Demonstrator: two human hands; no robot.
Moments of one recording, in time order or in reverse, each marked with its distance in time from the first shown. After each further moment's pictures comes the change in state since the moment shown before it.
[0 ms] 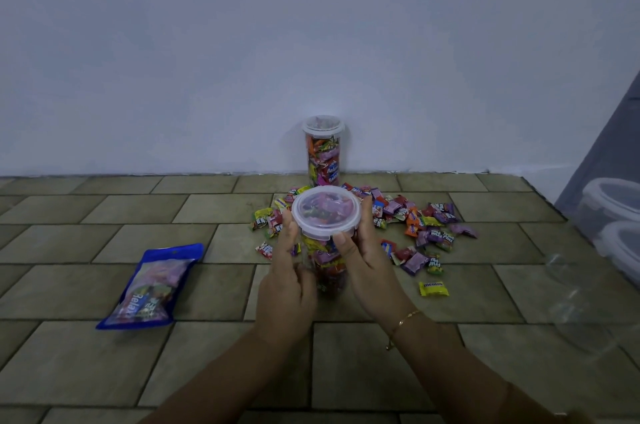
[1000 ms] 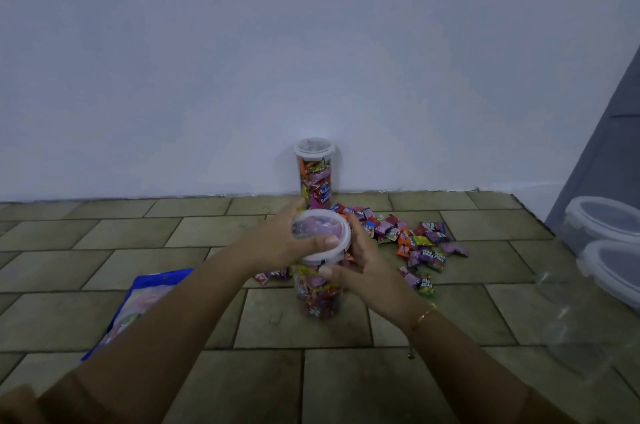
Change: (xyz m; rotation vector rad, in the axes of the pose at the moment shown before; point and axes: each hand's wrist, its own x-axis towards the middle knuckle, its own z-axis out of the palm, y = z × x) left_hand 0.117 0.034 -0.027 0.073 -0.760 -0.329; right_hand 0.016 -0.007 -0.033 -0.027 -0.222 0.120
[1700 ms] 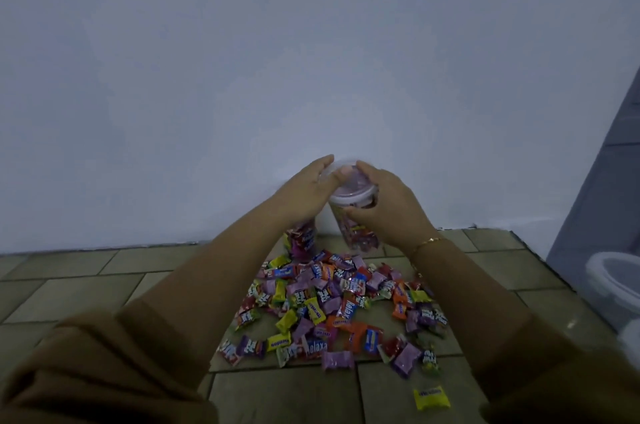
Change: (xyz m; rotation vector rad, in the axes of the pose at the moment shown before) left_hand 0.146 0.067 -0.030 -0.002 0.155 0.153; right_hand 0.120 -0.063 -0.110 -0.663 0.405 -0.227
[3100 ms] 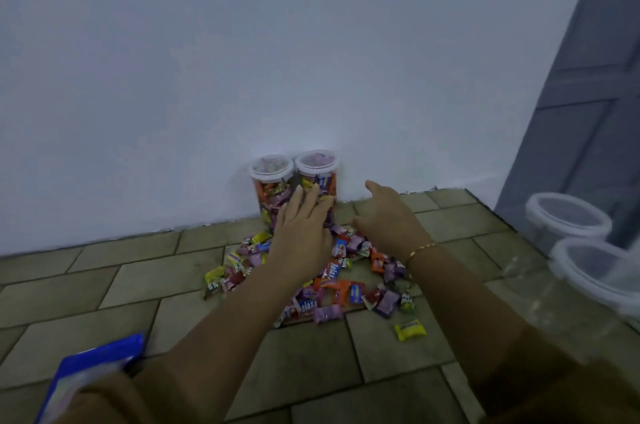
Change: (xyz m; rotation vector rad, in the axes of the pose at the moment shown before) left_hand -0.065 -0.054 0.066 0.546 0.041 0.183; right_hand -0.067 -0.010 0.007 -0.106 -0.083 0.448
